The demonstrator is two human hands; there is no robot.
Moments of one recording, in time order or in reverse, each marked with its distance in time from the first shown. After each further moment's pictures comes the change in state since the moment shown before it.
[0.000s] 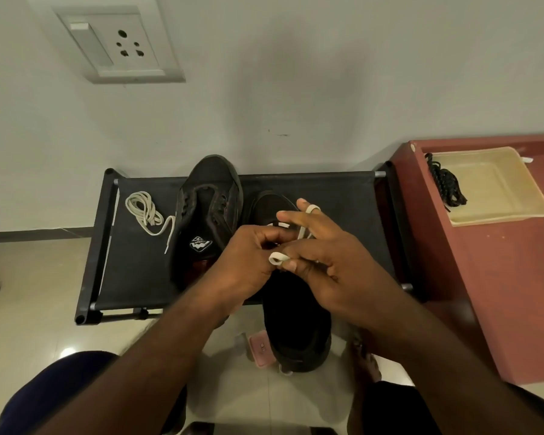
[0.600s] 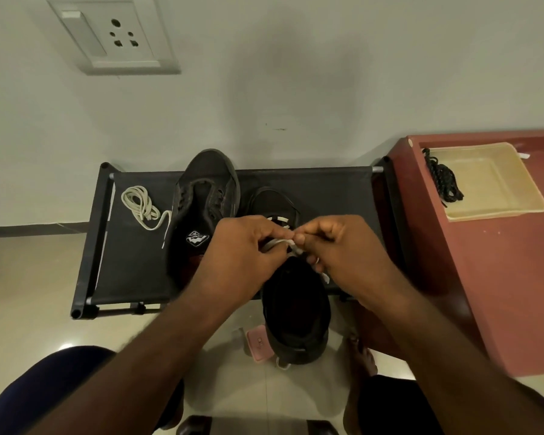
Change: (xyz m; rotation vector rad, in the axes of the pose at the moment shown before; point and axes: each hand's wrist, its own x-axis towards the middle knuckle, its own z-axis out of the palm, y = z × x) left_hand -0.013 0.007 0.003 0.605 0.267 0.248; right_hand 0.007 -0.001 -0.007 0.336 0.154 0.484
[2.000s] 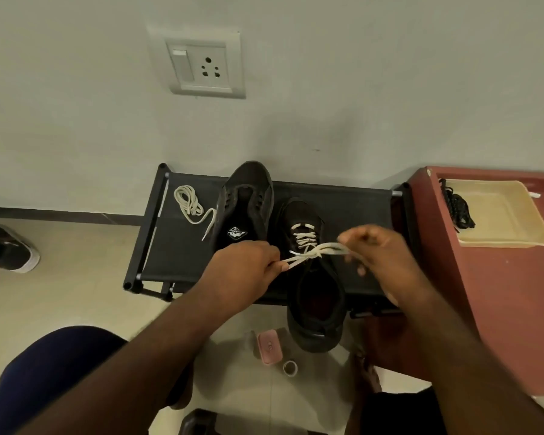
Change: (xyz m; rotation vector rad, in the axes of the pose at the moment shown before) left_hand -0.034 -0.024 -0.028 0.582 -0.193 -0.048; right_hand 0.008 0.027 -0.016 0.217 0.094 0.061
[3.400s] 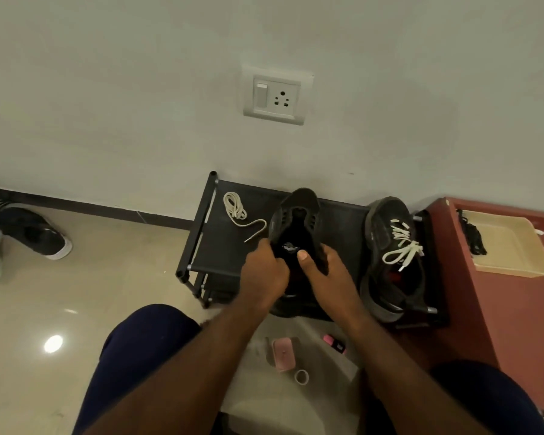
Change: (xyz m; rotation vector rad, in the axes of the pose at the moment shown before) left_hand -0.020 -0.035 0.023 -0.740 0.222 -0.539; right_hand -0.057 -0.010 0.134 -0.260 -0.019 0.001
